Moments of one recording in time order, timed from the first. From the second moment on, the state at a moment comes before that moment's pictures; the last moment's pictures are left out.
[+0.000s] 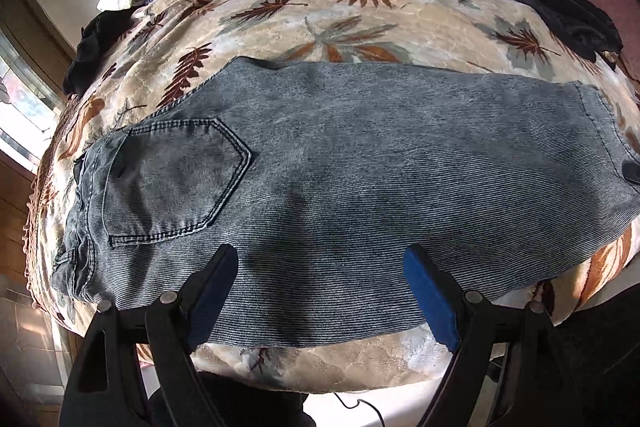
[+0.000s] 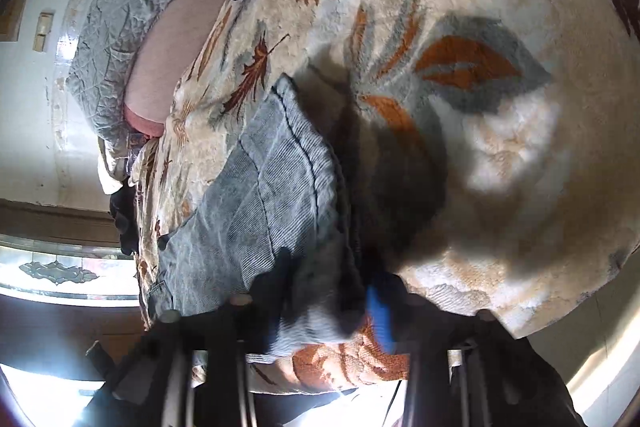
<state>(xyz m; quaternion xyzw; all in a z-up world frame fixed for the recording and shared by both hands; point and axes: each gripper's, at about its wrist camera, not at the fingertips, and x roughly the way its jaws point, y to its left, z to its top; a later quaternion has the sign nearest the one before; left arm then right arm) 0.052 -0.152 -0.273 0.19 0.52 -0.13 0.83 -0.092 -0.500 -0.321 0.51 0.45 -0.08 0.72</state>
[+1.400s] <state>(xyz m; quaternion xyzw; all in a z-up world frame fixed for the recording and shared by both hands) 0.067 -0.069 -0.223 0.08 0.47 -0.09 0.87 0.054 -0.317 -0.257 0.32 0.44 0.05 0.83</state>
